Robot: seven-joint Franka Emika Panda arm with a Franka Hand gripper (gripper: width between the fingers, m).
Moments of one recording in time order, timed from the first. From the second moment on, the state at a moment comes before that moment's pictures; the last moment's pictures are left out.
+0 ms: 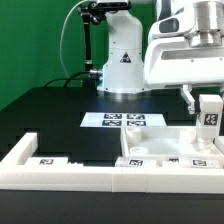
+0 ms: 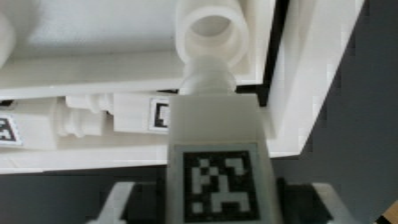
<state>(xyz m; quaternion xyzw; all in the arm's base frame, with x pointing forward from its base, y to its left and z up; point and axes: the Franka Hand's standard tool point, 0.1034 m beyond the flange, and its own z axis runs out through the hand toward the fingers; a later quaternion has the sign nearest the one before) 0.596 0.094 0.094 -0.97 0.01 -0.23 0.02</state>
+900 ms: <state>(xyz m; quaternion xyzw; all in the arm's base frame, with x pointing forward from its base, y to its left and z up) 0.593 0.098 0.089 -0.97 0.01 -0.23 0.02</state>
